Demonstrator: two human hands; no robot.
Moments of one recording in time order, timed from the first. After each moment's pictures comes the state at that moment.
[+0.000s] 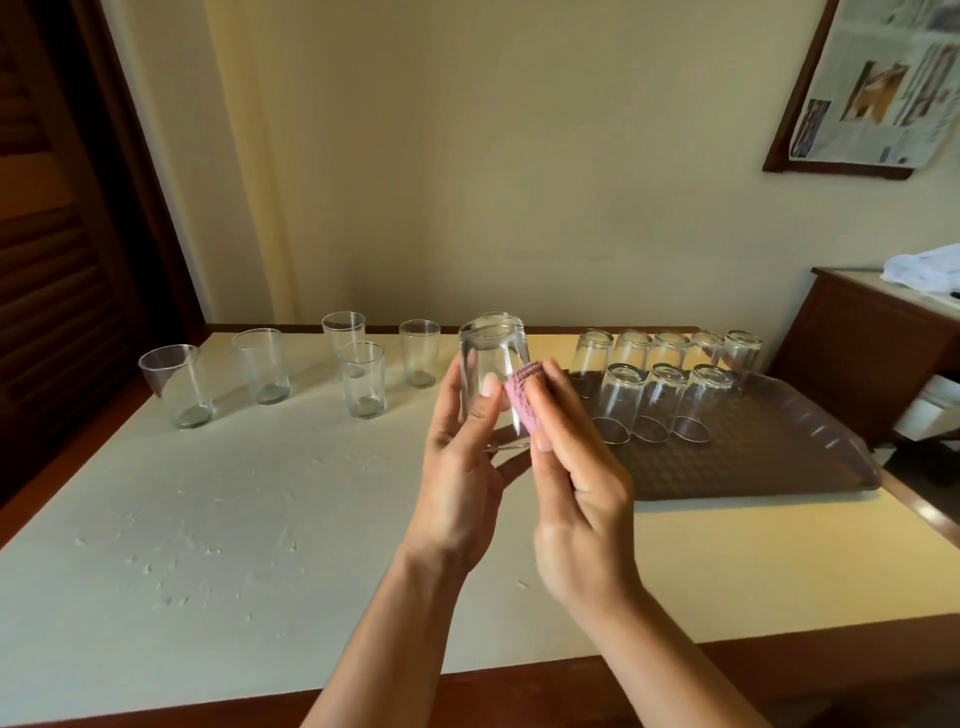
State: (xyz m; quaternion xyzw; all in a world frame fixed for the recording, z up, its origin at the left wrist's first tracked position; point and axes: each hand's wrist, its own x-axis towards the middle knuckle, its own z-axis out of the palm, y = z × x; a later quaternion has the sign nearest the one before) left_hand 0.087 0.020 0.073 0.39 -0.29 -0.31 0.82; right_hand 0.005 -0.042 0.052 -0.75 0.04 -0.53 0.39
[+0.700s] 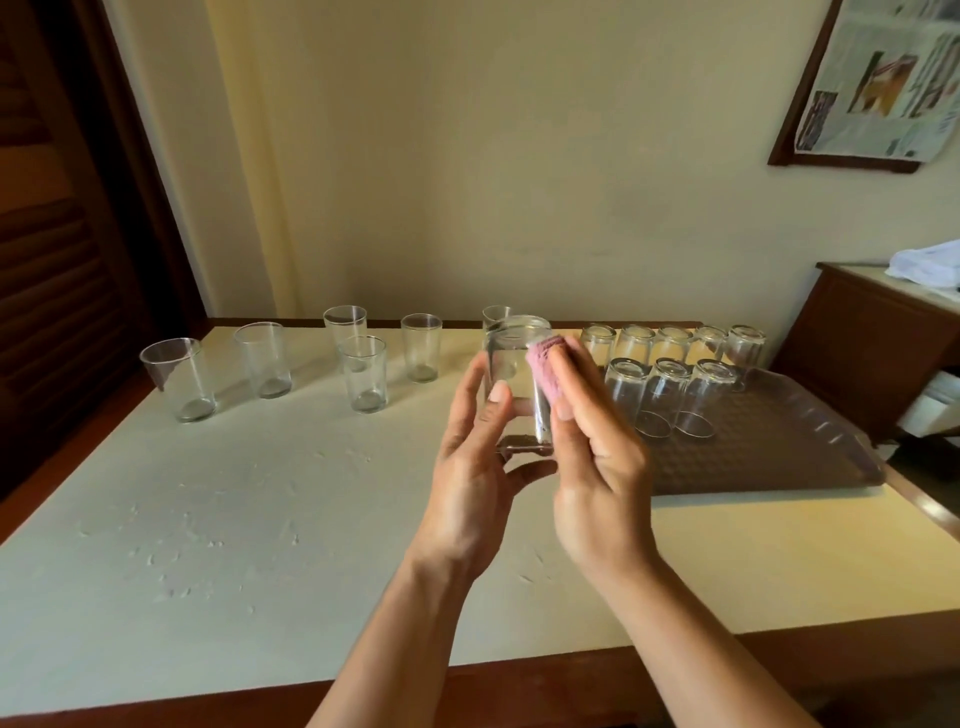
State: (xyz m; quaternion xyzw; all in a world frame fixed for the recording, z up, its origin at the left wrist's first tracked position) left_hand 0.085 0.018 0.060 0.40 -0.29 -0.33 0.80; right_hand 0.004 -0.055 0.064 -0.75 0.05 -0.53 0.39
